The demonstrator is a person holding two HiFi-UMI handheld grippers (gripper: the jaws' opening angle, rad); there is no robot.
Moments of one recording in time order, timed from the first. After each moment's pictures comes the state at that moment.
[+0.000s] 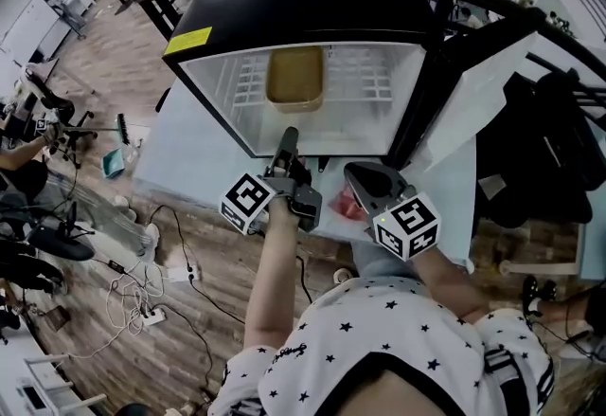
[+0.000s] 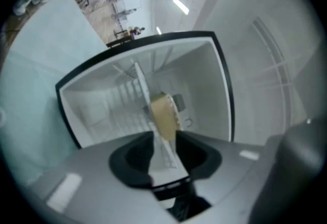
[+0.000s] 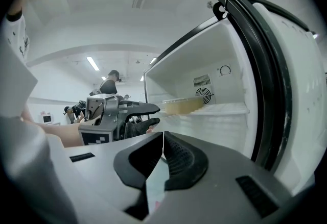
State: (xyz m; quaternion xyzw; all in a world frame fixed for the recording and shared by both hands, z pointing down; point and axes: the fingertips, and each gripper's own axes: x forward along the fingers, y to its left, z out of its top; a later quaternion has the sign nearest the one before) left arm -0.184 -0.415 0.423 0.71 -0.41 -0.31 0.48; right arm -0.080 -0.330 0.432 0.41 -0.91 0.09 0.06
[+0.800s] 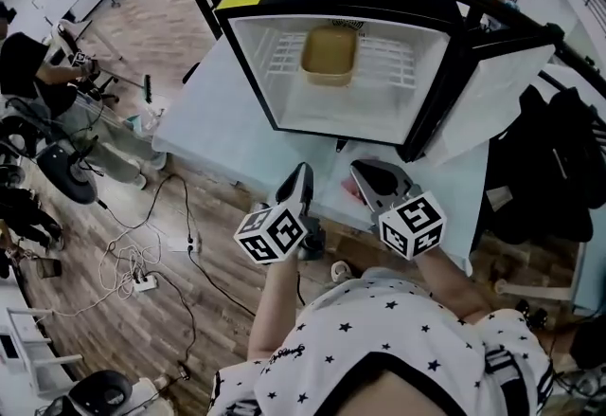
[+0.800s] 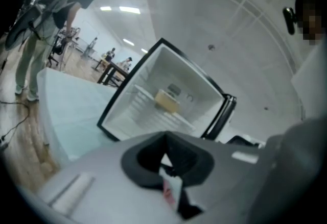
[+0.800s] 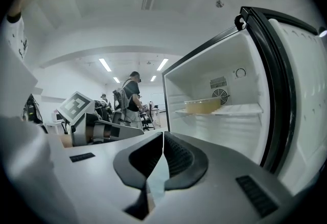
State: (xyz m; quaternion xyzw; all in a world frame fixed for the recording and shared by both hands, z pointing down) left arm -0.209 -0.286 0.455 0.77 -0.54 -0.11 0.30; right arm -0.111 -0.276 0.429 0.35 -0.93 0.08 0.06
